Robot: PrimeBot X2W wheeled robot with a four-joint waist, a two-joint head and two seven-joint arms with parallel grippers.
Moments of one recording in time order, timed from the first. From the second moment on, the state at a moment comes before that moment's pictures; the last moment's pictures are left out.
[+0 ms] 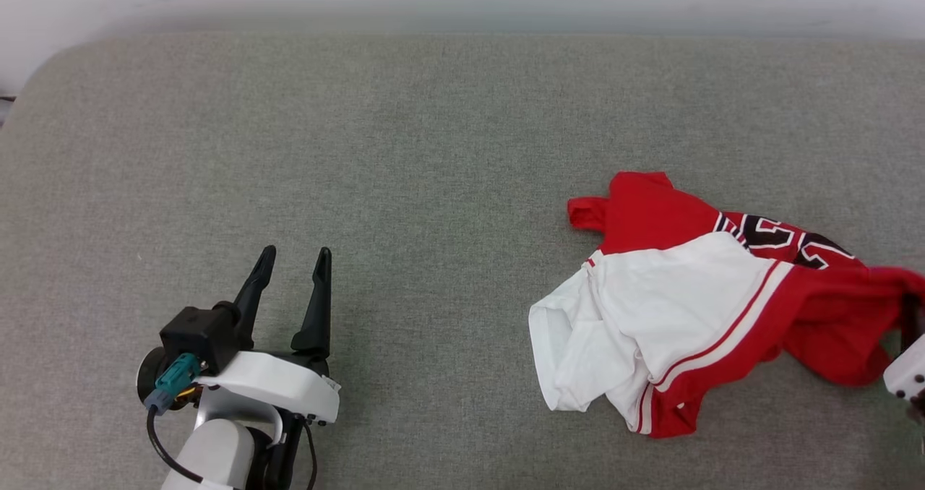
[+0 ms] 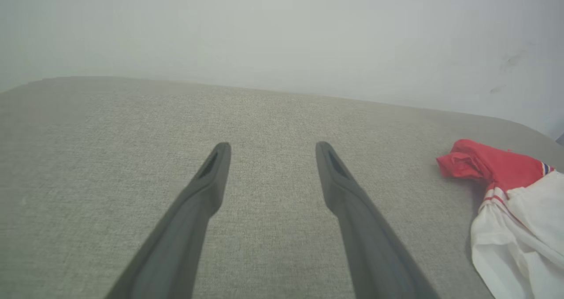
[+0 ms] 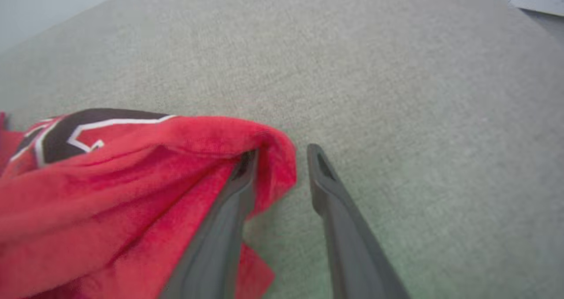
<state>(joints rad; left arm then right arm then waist) -0.21 0.20 -0.21 0.21 -0.41 -0.03 -0.26 -0.35 -0.12 -0.57 0.49 0.12 0.13 0.24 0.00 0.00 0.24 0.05</state>
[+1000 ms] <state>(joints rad) -0.10 0.18 -0.22 0.26 -0.37 -0.02 -0.25 0.06 -0.05 -0.12 -0.09 0.11 0.13 0.00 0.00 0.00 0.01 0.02</state>
